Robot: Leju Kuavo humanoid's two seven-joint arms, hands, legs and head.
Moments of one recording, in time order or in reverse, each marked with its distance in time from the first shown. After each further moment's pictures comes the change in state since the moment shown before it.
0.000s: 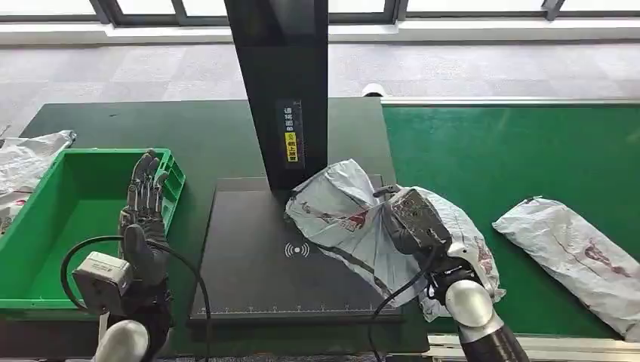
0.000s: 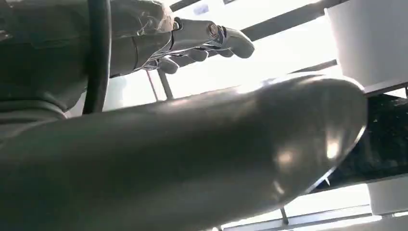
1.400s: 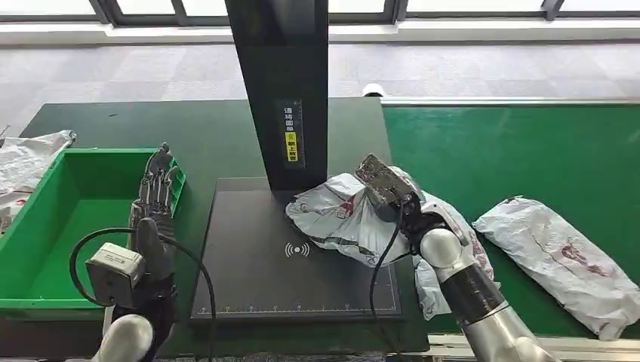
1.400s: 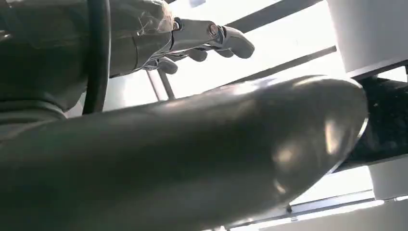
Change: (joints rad) left arm -0.028 -0.032 0.000 0.008 -0.041 -0.055 0.042; right arm -0.299 0.066 0.068 0.411 0.060 0.084 0.031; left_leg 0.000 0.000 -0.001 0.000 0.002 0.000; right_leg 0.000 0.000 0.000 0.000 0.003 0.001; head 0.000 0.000
